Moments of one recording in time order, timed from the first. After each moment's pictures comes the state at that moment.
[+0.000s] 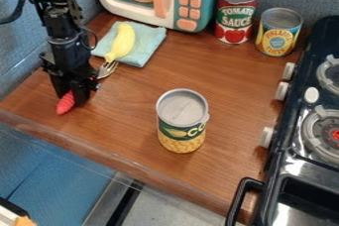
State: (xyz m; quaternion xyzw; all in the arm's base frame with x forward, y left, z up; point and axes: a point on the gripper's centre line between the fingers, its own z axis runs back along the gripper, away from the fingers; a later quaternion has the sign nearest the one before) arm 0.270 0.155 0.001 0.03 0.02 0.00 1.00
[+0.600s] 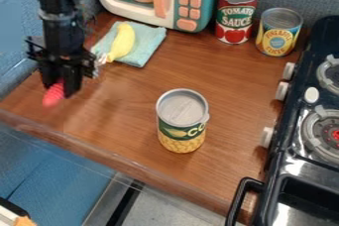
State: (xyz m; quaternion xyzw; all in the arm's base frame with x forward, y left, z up) arm 0.241 0.133 0.058 0.04 0.07 0.06 1.00
